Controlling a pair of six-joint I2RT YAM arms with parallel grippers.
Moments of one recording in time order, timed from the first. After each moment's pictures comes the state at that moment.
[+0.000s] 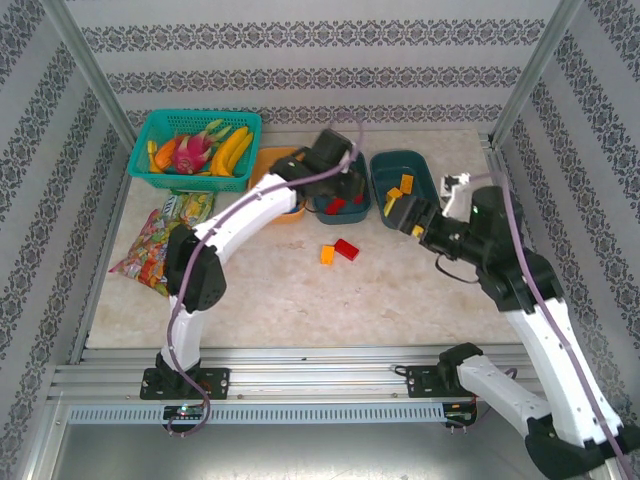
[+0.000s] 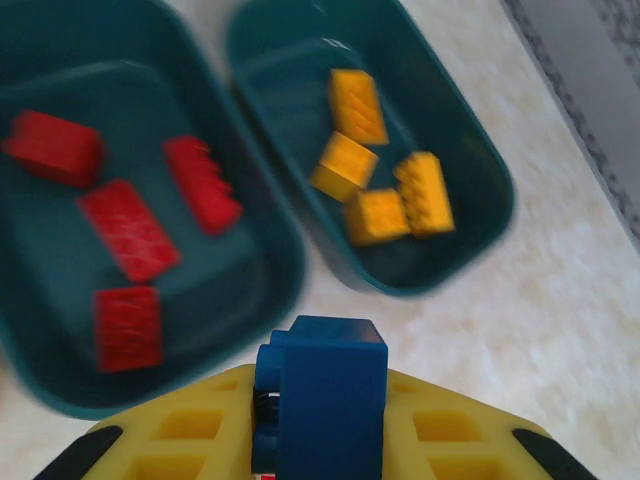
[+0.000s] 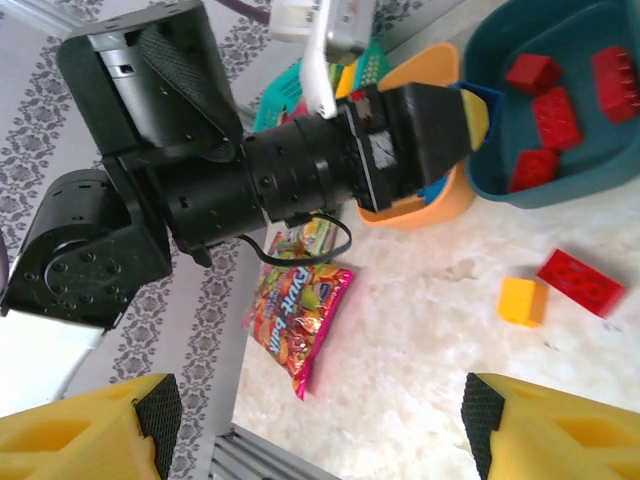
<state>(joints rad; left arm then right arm) -0.64 2.05 1.99 -0.72 0.07 -0.42 0.33 0.88 1.16 -0.70 -0.44 0.84</state>
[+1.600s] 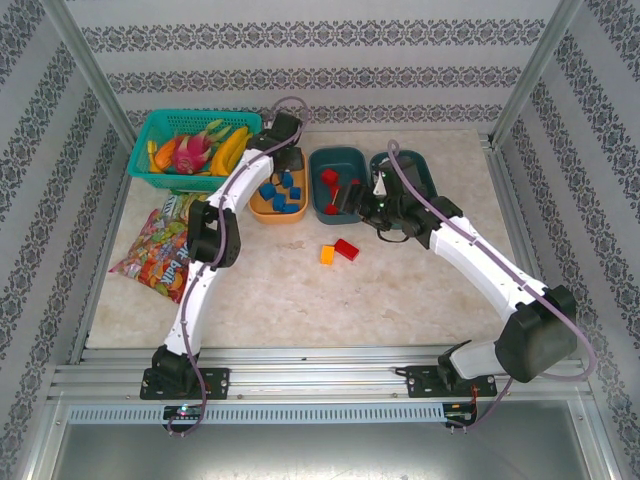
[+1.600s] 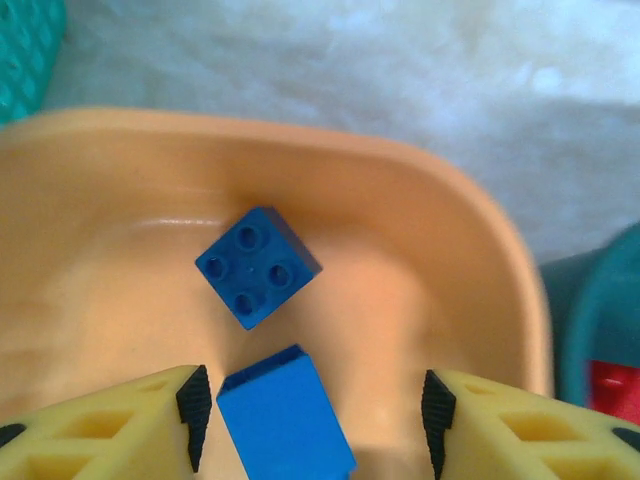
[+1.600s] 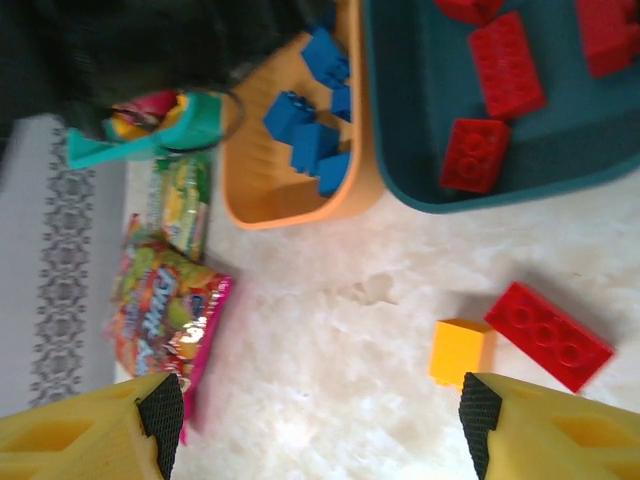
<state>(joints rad) -0.32 2.56 2.49 -0.86 -0.17 -0.48 0.48 1.40 1.19 -0.52 -0.26 0.80</state>
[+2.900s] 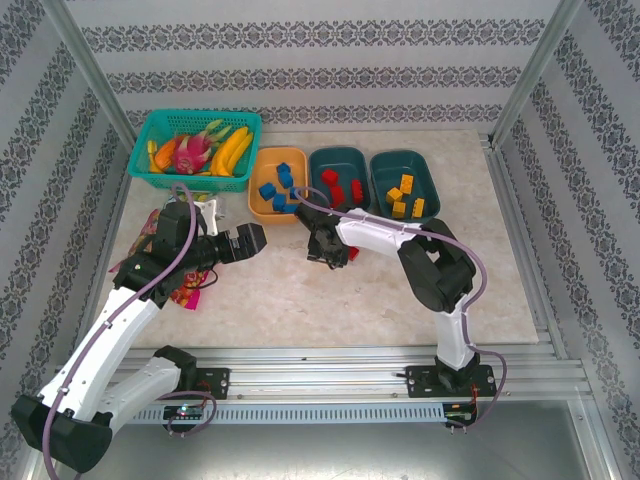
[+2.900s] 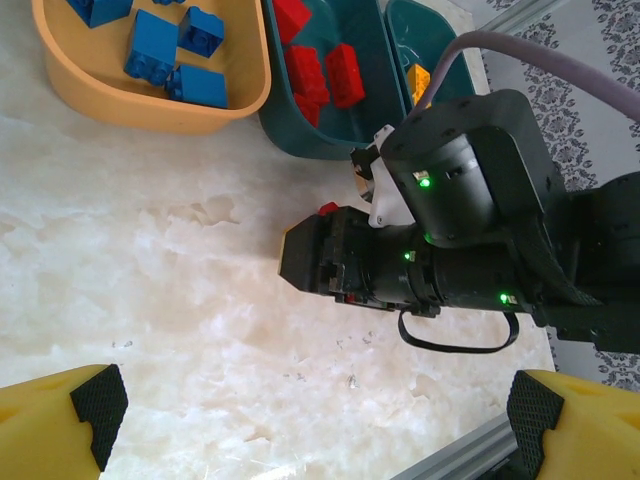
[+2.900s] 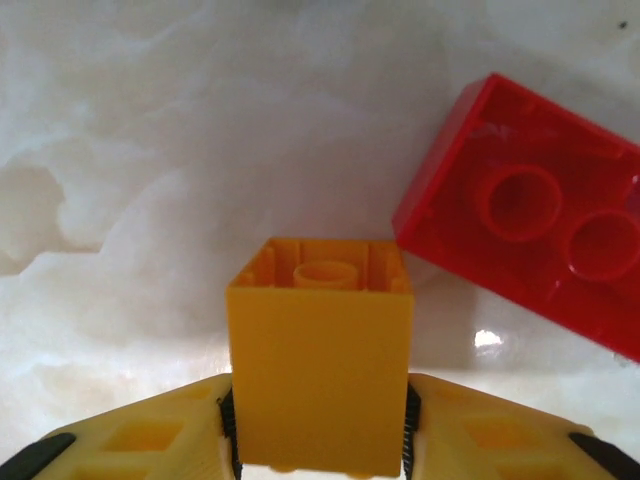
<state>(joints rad) -0.33 0.90 0.93 -0.66 0.32 -0.61 0.74 2.03 1.45 -0.79 0.05 0.98</state>
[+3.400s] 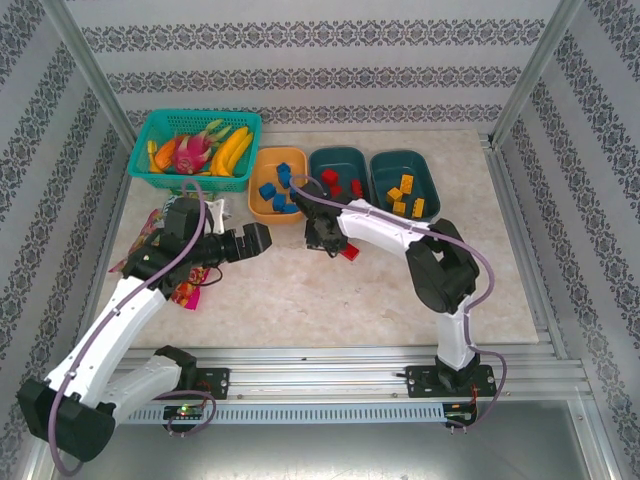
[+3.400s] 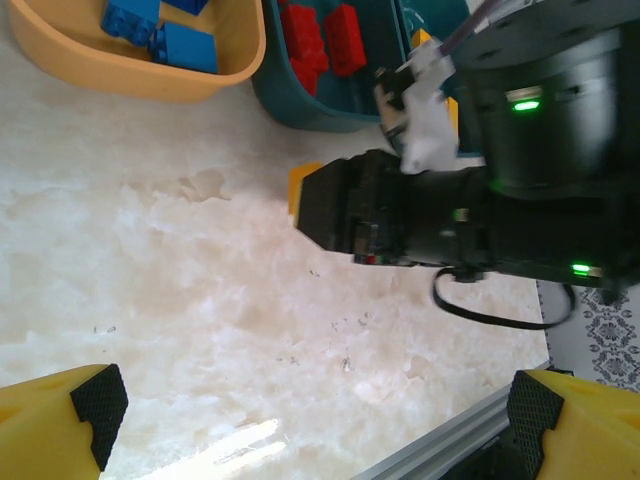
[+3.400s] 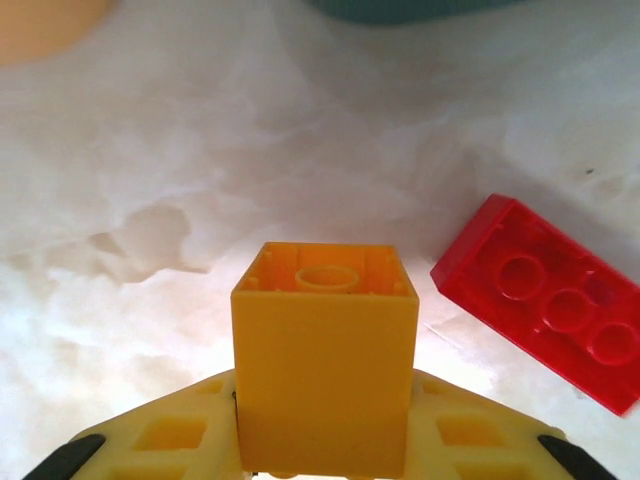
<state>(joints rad) -0.33 0.99 0.94 -0.65 0.37 -0.62 0.73 1.98 1.55 -0.84 0.09 0.85</state>
